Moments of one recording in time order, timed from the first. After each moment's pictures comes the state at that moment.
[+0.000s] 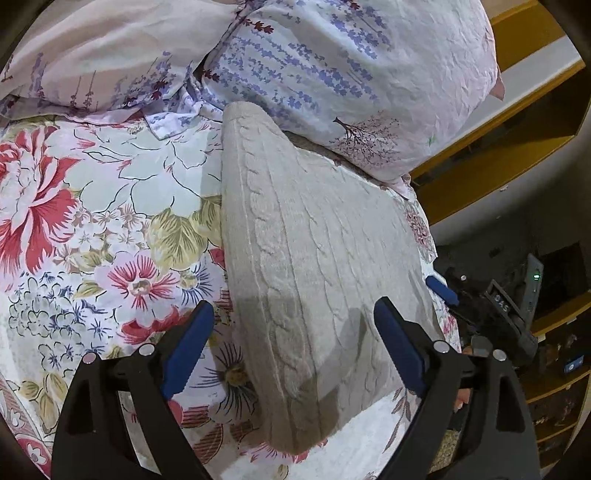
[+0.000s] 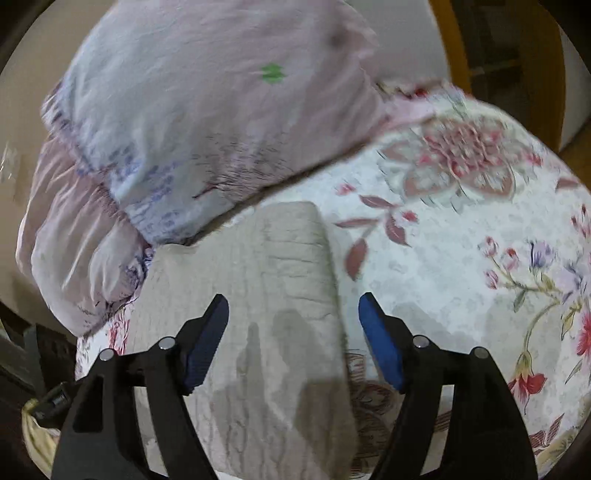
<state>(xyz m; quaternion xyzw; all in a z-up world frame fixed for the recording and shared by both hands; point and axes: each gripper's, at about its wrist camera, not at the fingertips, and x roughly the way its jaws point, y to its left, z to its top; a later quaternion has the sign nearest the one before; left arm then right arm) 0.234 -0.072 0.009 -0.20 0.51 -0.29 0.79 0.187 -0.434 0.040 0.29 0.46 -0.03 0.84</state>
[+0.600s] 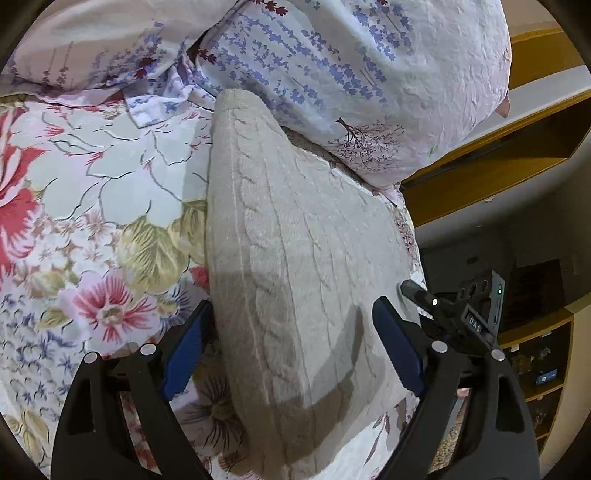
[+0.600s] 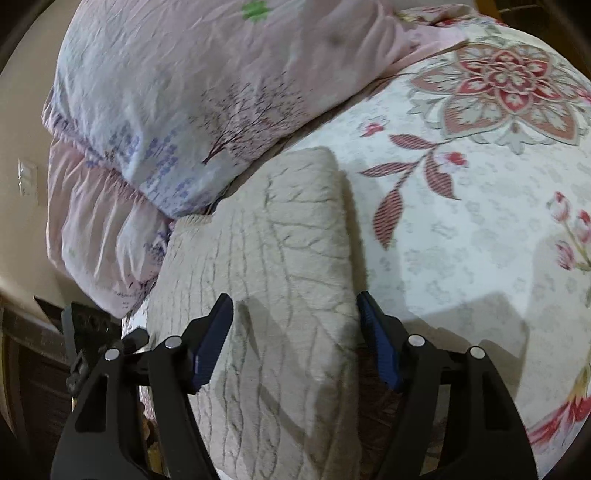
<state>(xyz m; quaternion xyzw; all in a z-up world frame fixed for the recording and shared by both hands) 0.258 -0.077 -0.006 -0.24 0.53 -0.32 0.75 0.207 -0.435 0.005 0.36 0.50 0.08 0.79</state>
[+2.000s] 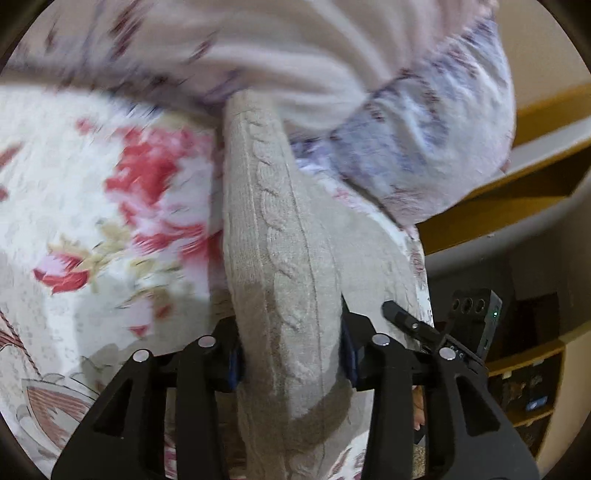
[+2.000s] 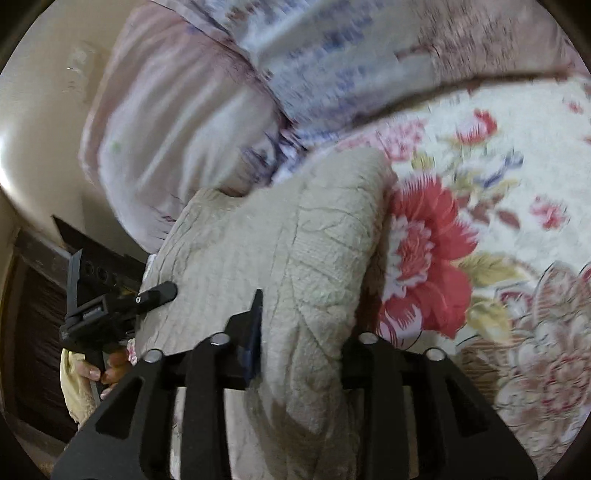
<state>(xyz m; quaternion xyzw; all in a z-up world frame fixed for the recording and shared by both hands) 0.242 0.082 0.001 -0.29 0.52 -0.27 0.76 0.219 -0.261 0.015 0.29 0.51 0.20 0.79</state>
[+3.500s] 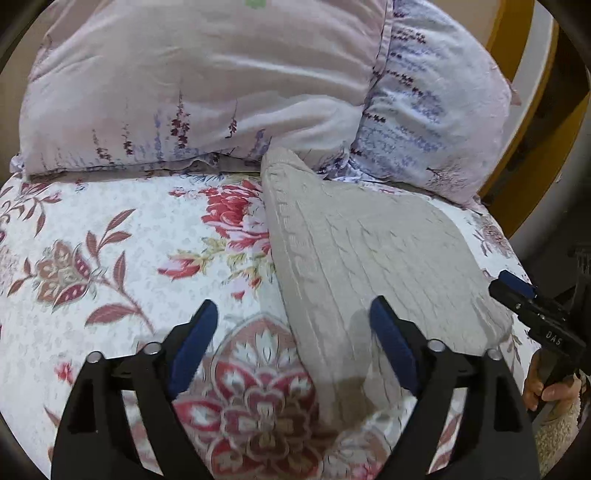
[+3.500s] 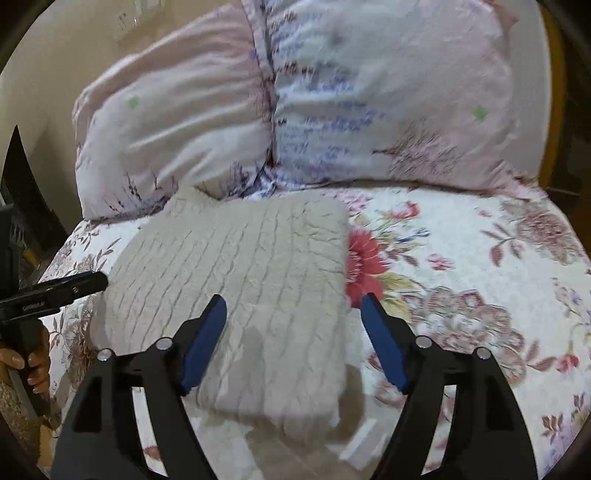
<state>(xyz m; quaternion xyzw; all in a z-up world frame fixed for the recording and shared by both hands) 0.148 0.079 0.036 -0.07 0.40 -0.15 0.90 0.128 -0.229 0.074 0.06 0.40 0.07 0.91</state>
